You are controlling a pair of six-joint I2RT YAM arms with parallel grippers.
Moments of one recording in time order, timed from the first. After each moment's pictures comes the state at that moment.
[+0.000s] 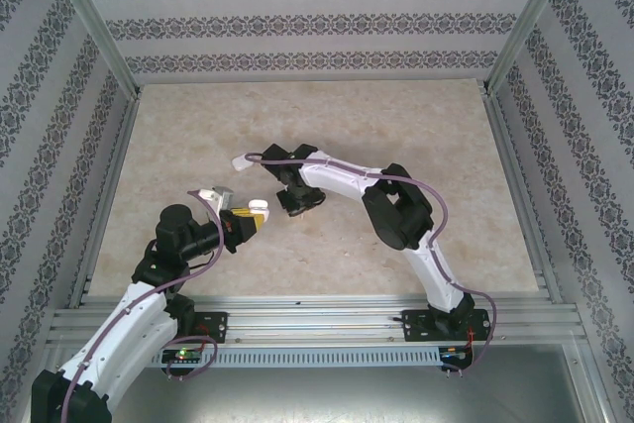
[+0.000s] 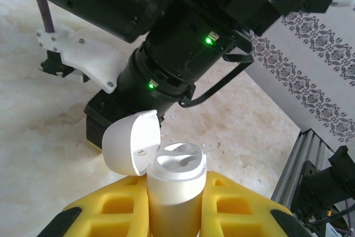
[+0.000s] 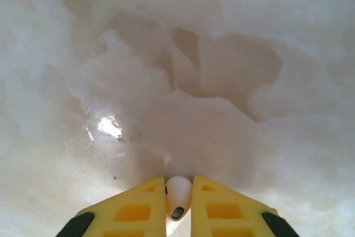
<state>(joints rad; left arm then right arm) -0.28 0.59 0.27 0.03 0.61 -0.37 0.84 2.24 1.77 -1.00 0.02 0.40</state>
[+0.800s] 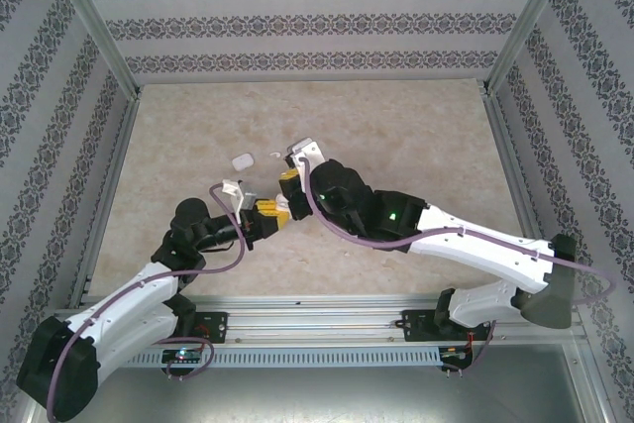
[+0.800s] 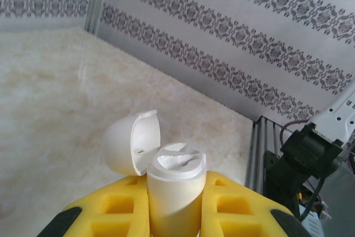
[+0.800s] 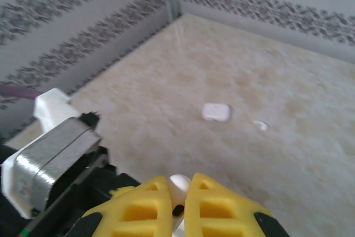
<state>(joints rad) -0.47 0.84 0.31 0.48 0.67 -0.30 1.14 1.31 1.25 -0.35 0.31 0.31</state>
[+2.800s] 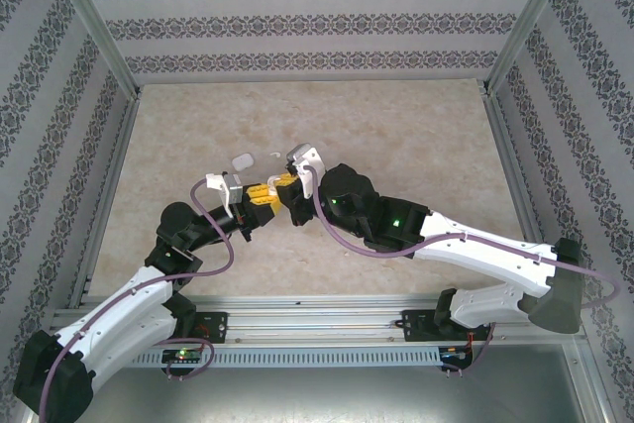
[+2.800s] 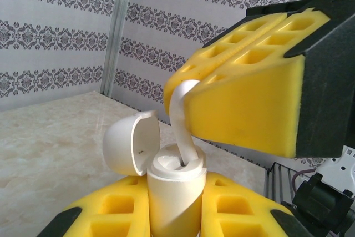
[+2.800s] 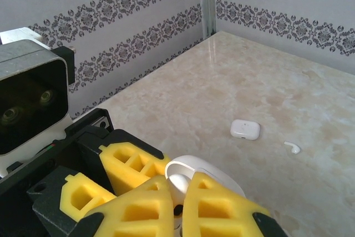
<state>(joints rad) -0.48 0.75 0.34 0.57 0.56 -0.32 1.13 1.26 1.14 -0.19 0.19 0.24</state>
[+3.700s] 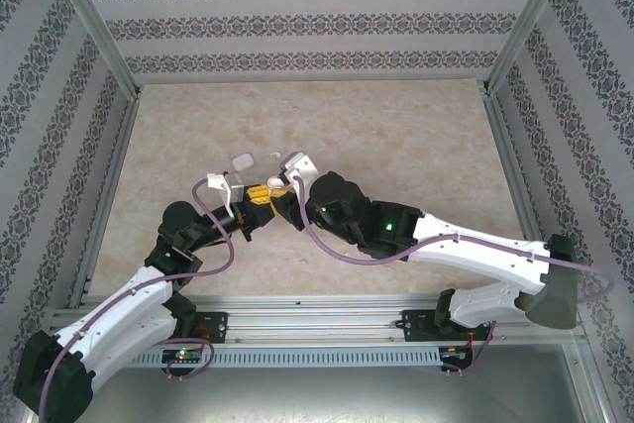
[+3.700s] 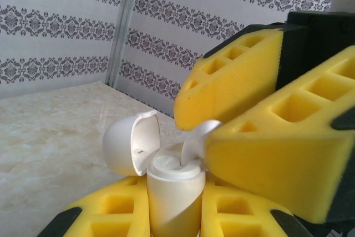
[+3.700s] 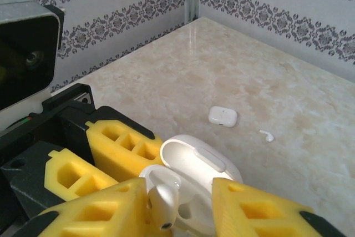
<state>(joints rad) -0.48 0.75 0.34 0.53 0.54 -0.34 1.18 1.29 1.15 -0.25 0.30 0.19</state>
